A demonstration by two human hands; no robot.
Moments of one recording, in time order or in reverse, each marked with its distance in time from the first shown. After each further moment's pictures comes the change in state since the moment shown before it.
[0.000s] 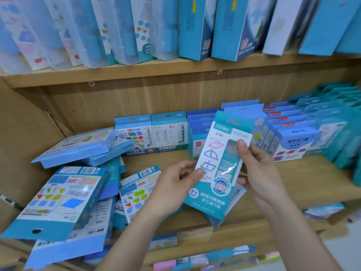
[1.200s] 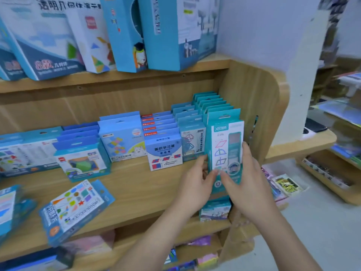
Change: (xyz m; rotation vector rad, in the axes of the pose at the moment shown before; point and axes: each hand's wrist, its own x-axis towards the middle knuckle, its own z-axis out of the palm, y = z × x) left_hand 0.087 0.031 0.416 0.307 0.005 0.258; right_hand 0.037 -0.054 -0.374 -1.080 0.191 -0.387
